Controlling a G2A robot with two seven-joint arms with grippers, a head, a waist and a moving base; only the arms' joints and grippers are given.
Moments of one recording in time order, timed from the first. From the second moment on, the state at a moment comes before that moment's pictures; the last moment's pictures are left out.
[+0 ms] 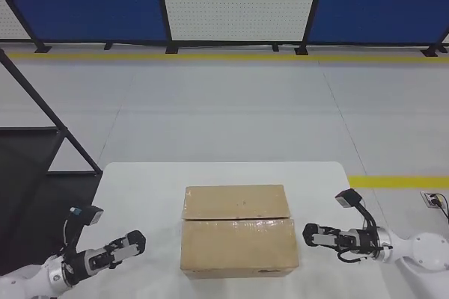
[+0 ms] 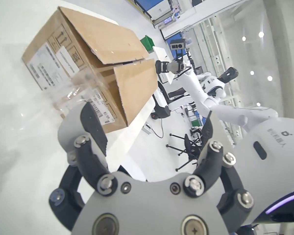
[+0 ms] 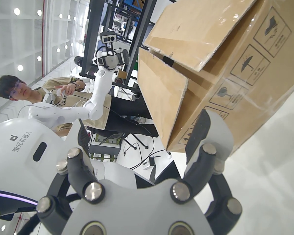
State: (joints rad) left arm 1.31 -0.88 -1.68 -1.65 -0.47 -0.46 -1.17; right arm -0.88 -0.82 1.18 -1.35 0.59 -0.54 1.24
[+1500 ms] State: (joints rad) left arm 1.28 -0.87 -1.64 -1.61 -0.51 -0.49 -1.19; right arm -0.91 -0.83 1.13 -1.65 0.66 -0.37 1.45
